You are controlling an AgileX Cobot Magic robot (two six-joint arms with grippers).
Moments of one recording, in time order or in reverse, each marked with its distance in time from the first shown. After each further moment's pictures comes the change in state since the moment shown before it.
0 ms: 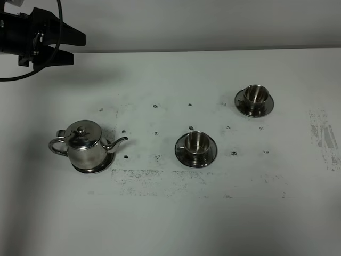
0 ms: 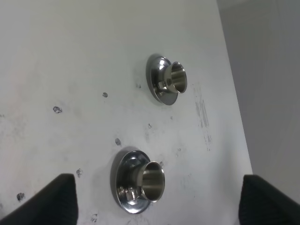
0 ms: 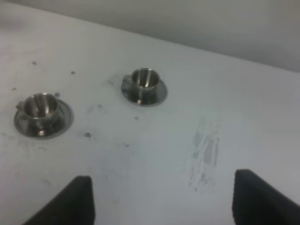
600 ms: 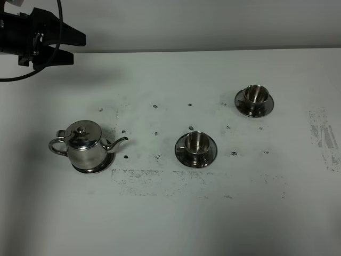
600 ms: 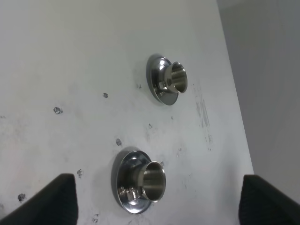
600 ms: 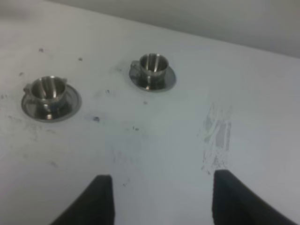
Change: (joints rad) left arm 0.001 0.000 0.000 0.000 0.000 0.007; right arm 0.000 -0.174 0.119 0.023 0.034 0.003
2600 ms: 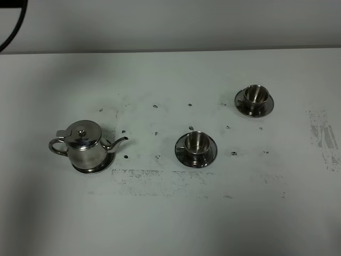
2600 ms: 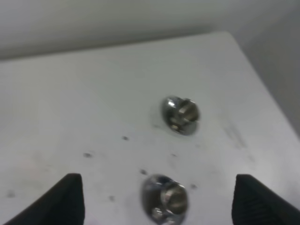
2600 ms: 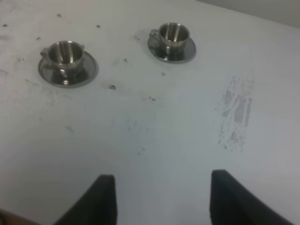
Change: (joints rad) left arm 0.000 -0.448 0.000 0.233 -0.080 -0.061; right arm 0.060 -0.007 0.020 -0.010 0.078 0.000
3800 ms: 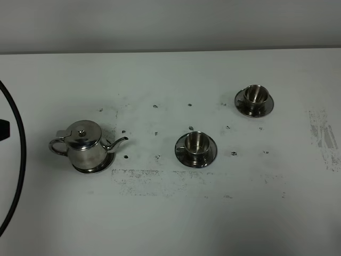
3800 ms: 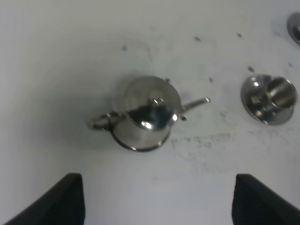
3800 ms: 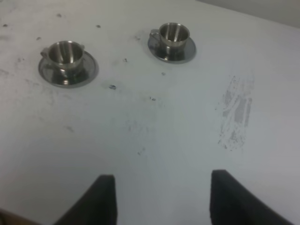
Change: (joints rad) left arm -0.014 -0.694 0.794 0.384 -0.211 -0.133; right arm 0.000 0.000 0.000 0.000 0.000 0.000
